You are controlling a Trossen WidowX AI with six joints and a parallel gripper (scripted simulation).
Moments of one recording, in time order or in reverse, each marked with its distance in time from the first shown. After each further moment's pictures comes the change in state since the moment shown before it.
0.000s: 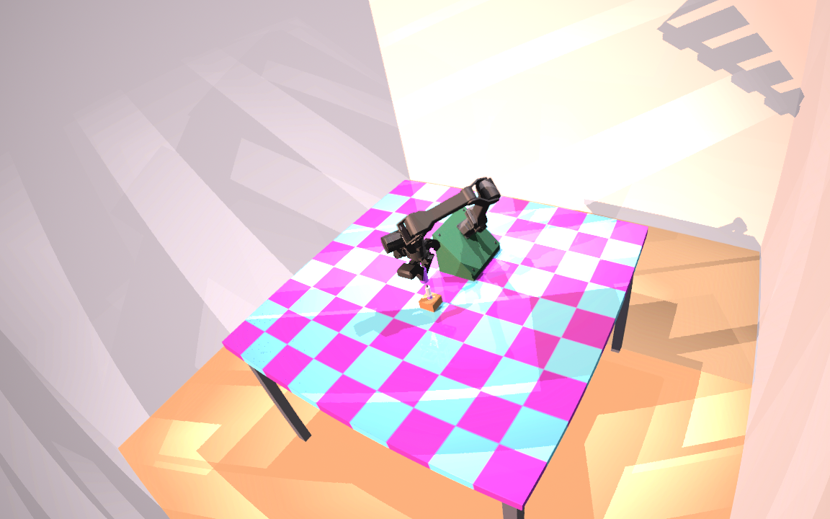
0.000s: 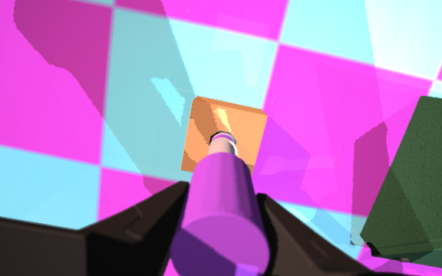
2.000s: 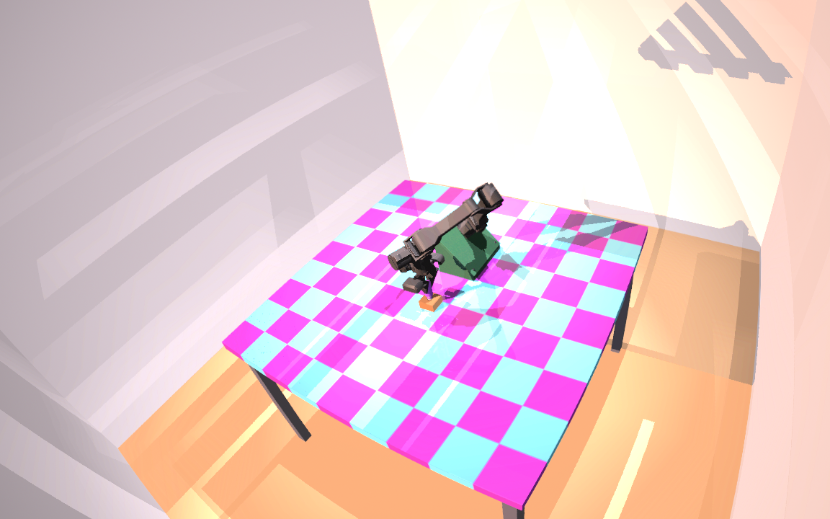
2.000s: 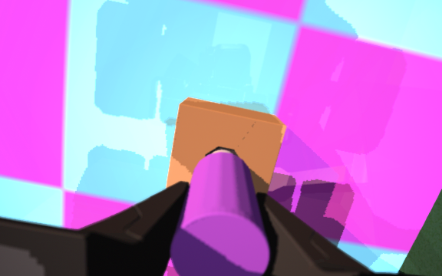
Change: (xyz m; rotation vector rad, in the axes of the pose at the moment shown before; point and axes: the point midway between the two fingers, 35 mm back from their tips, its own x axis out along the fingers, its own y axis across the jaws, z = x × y) arm 0.059 -0.001 -0.007 0.000 0.002 0.002
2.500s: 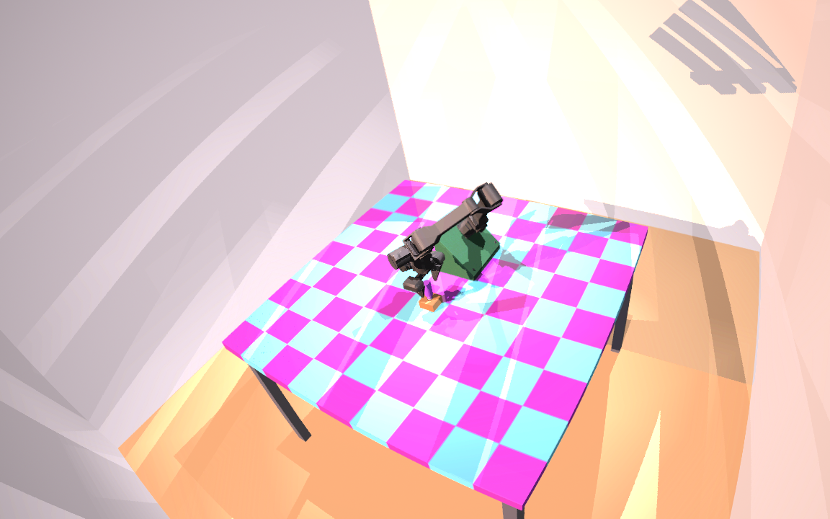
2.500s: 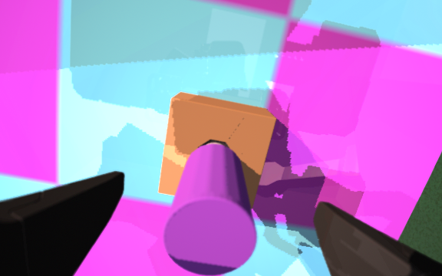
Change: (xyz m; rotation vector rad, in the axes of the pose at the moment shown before) arm -0.005 -0.003 -0.002 0.005 0.008 -0.019
